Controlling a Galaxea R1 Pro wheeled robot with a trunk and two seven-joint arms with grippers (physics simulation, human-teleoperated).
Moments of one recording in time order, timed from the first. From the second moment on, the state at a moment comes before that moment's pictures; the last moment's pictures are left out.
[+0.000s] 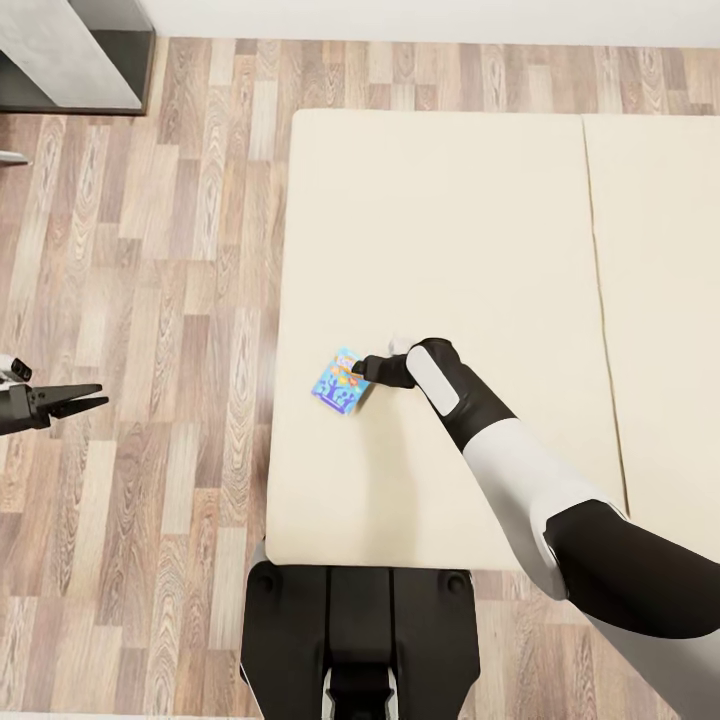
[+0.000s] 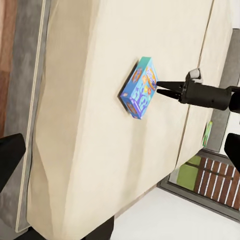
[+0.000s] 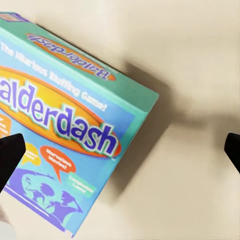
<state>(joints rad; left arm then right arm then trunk) -0.96 0.71 0.25 -0.81 0.14 0.90 -1.57 -1.27 0.17 0.31 -0.67 -0.70 0.75 -0.26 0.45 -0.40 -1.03</state>
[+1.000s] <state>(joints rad) -0.96 0.71 0.28 -0.81 0.15 0.90 -1.57 -1.27 0.17 0.32 -0.71 -0.71 0.75 -0.26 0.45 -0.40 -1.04</state>
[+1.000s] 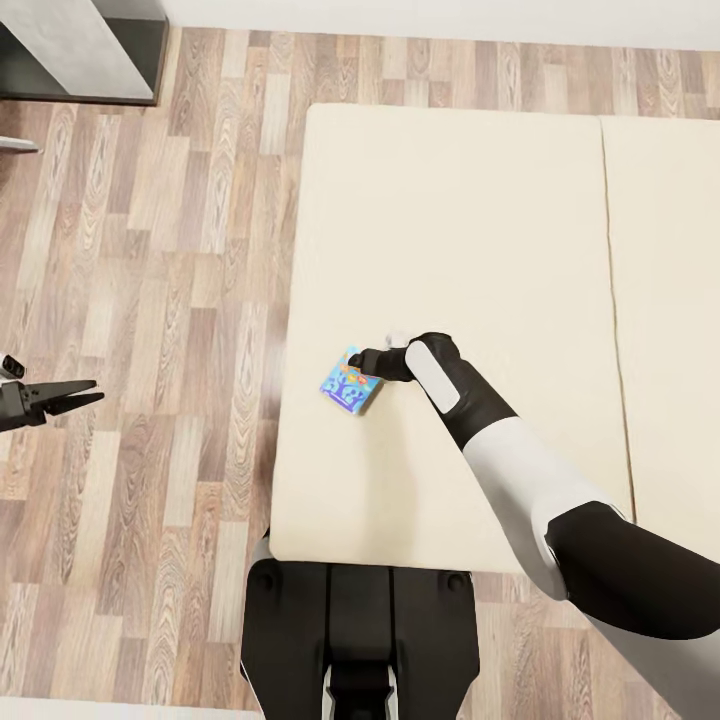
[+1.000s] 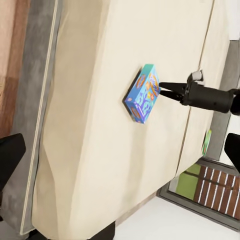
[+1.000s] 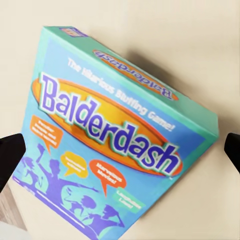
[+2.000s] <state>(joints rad) -0.96 0.71 0.30 -0.81 0.15 0.90 -1.57 -1.27 0.17 0.32 -0.71 -0.71 0.75 -0.26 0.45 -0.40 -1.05</state>
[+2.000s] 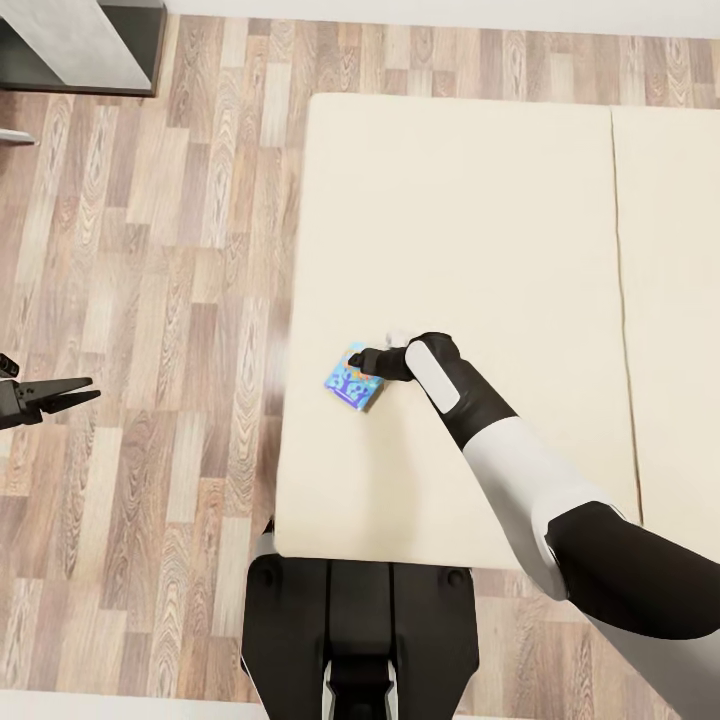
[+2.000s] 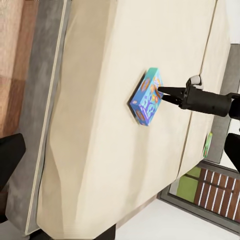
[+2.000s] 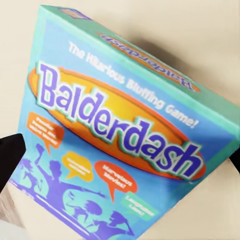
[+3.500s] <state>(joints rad) -0.96 0.71 0.30 -0.81 0.15 0.90 -1.57 -1.27 0.17 0.32 -0.71 -0.71 0.74 -0.26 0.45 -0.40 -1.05</state>
